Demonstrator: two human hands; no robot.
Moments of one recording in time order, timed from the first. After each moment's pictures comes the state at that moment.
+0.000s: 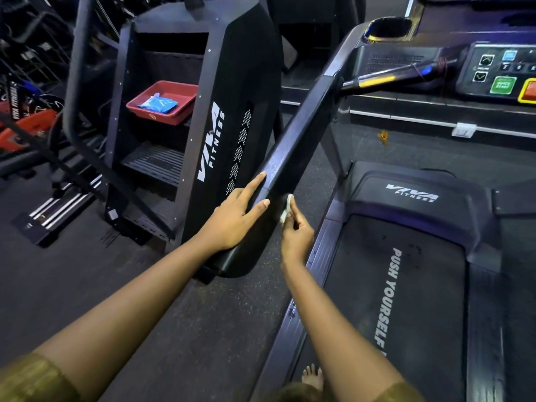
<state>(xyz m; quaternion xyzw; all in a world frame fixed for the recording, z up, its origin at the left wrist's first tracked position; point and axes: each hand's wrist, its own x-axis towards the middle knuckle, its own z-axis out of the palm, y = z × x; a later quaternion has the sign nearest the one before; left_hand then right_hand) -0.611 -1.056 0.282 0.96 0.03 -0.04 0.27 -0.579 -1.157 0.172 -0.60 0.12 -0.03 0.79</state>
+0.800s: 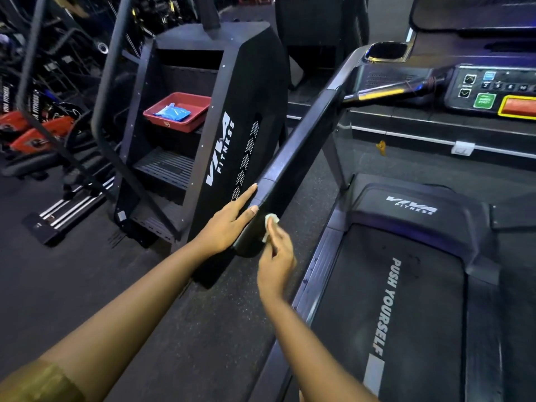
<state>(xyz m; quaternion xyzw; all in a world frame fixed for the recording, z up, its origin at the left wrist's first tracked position) -0.655 -1.039 0.274 0.93 0.06 -0.04 0.35 -0.678 -1.143 0.195 -0.68 0.02 -0.13 0.72</state>
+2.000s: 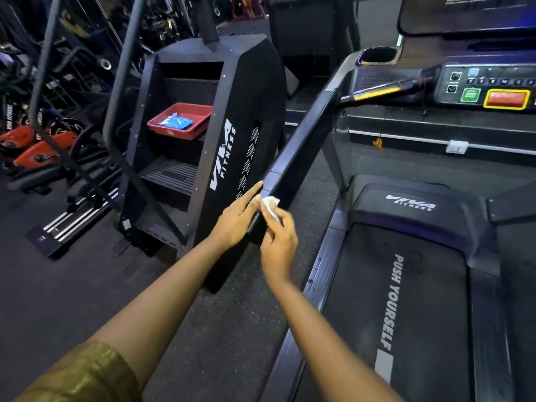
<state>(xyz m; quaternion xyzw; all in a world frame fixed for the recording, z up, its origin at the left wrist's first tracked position) -0.673 -1.042 0.271 0.91 0.07 0.00 0.42 -0.690 -1.139 0.219 -0.73 -0.06 -0.18 0.66</state>
